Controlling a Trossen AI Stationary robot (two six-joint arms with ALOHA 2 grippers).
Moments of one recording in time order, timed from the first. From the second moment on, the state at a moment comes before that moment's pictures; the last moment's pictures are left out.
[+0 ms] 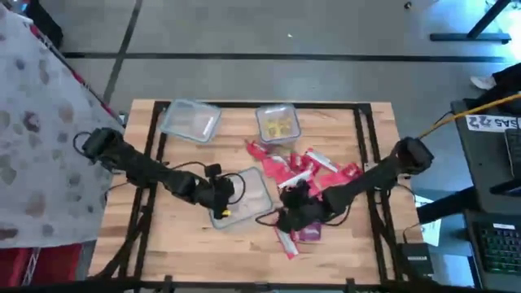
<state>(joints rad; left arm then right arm) -0.39 1.53 0.90 -0.48 -0.51 -0.42 0.44 1.69 1.03 -0.37 0.64 0.88</state>
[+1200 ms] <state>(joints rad) -0.42 1.59 1.03 -0.23 -0.54 -0.33 0.58 1.88 0.95 0.18 0.43 0.57</state>
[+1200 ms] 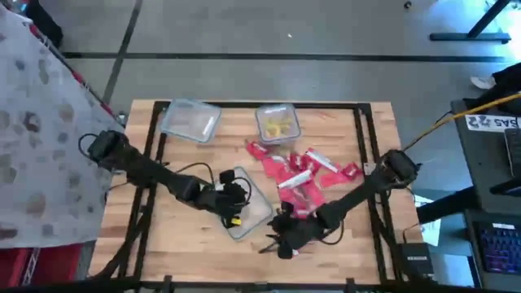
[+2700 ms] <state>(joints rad) -0.45 1.79 1.10 -0.12 -0.50 -0.27 0.61 1.64 0.85 0.24 0.67 0.57</state>
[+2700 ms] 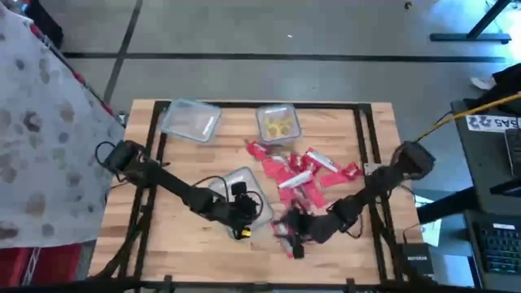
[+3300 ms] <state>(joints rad) -0.45 1.69 1.14 -0.65 -0.68 -0.77 0.45 1.75 0.88 0.05 0.46 0.89</state>
